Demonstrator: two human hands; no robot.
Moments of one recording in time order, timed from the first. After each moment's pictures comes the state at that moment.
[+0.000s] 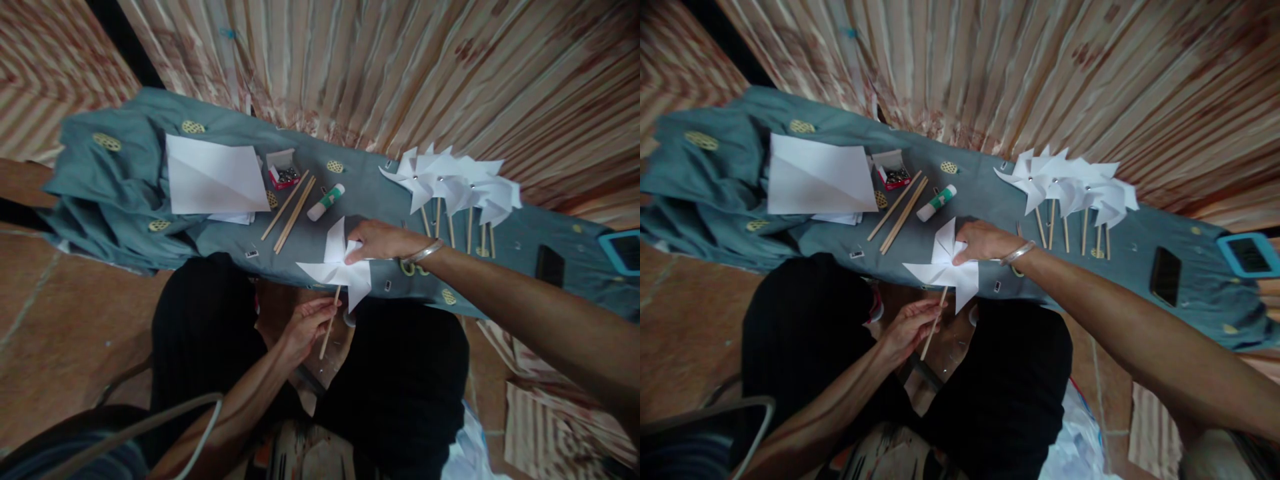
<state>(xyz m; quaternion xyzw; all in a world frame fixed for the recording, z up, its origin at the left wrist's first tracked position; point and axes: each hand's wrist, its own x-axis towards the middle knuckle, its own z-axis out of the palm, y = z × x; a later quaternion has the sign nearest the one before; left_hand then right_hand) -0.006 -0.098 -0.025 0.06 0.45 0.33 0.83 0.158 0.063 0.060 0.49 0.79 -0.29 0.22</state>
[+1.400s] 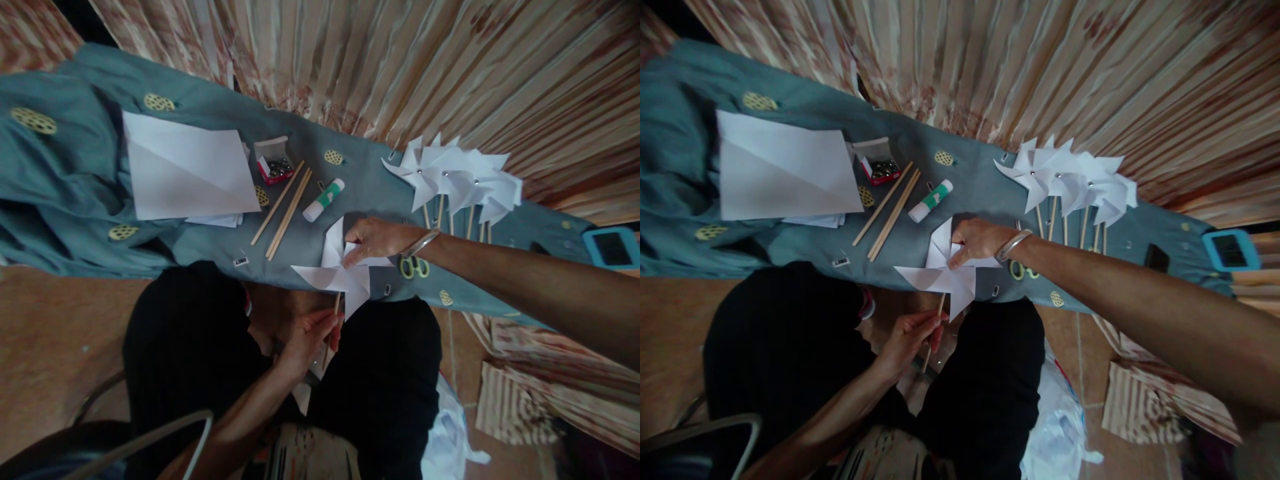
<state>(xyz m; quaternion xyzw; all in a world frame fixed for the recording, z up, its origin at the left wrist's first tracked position) -0.002 -0.099 -0.022 0.17 0.42 0.32 0.83 0.157 0.083 0.055 0.46 0.77 -0.35 0.26</state>
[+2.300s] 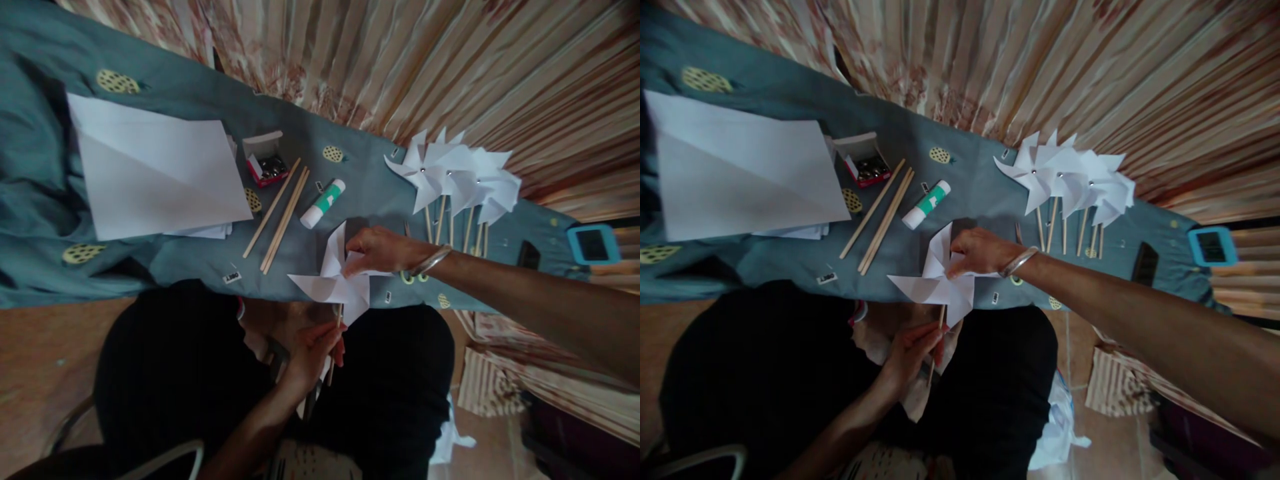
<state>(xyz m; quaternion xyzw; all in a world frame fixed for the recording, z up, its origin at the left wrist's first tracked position) 0.001 -0.098 -0.023 0.13 0.44 0.31 0.83 0.156 0.077 0.052 0.48 0.77 -0.34 0.25</state>
